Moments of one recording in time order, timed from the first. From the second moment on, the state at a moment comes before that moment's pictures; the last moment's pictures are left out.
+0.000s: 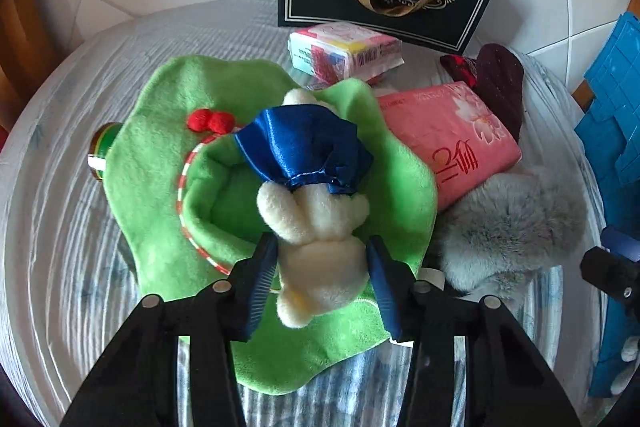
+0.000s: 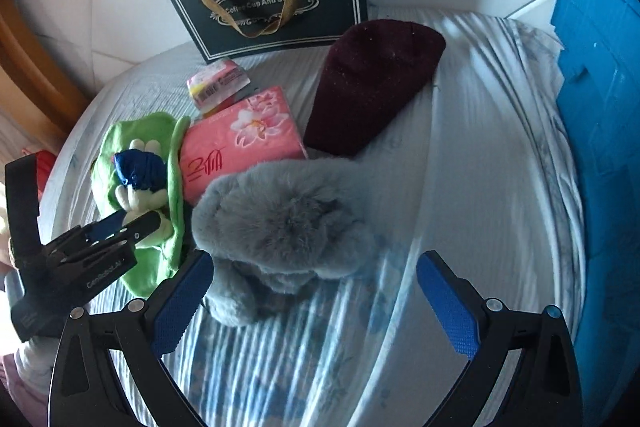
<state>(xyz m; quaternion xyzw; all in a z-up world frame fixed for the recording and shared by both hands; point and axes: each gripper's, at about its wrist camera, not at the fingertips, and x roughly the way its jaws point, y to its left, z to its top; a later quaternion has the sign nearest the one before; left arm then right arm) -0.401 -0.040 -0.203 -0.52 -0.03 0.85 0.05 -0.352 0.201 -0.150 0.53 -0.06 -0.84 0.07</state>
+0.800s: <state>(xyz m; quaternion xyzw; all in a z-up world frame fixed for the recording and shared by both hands) -0.398 -0.039 -0.198 -0.49 -0.02 0.87 0.05 -0.391 0.146 -0.206 0.56 0.00 -0.83 0.08</state>
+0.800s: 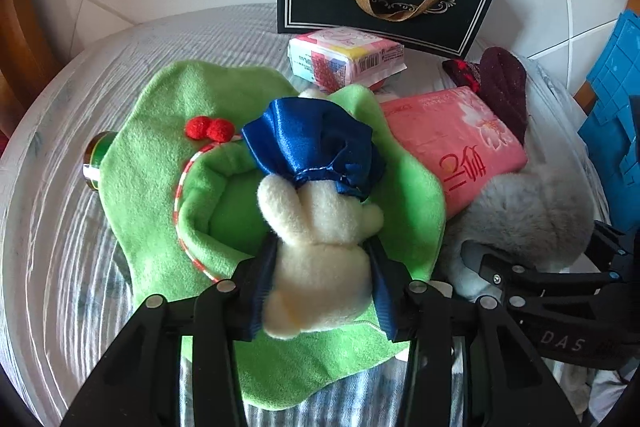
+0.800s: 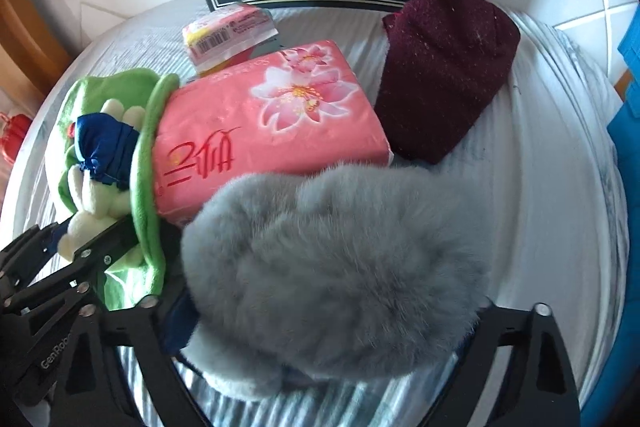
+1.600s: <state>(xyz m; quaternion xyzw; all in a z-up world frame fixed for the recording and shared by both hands) -0.368 -0.041 -0.190 -0.50 -0.03 0.86 0.04 -0.362 0.161 -0.177 0.54 0.00 -0.84 0.09</state>
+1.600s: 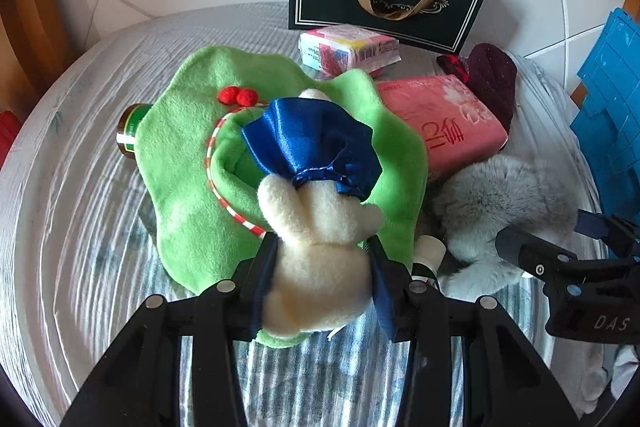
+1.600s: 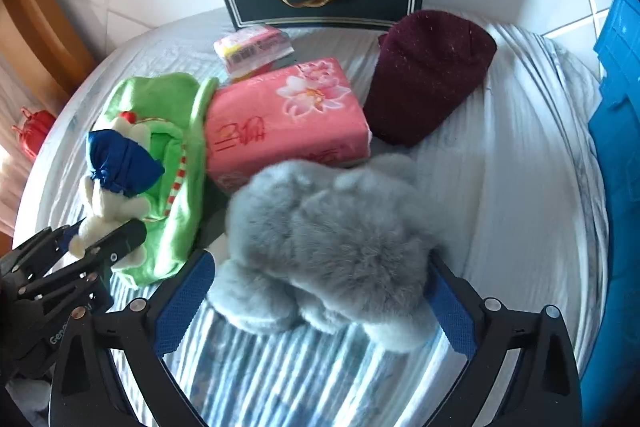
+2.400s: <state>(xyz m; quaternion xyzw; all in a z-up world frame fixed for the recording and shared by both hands) -0.356 -0.034 -0.135 -0.45 -0.02 0.89 0.06 -0.357 0.143 -0.121 0.47 -0.02 -0.87 0.13</state>
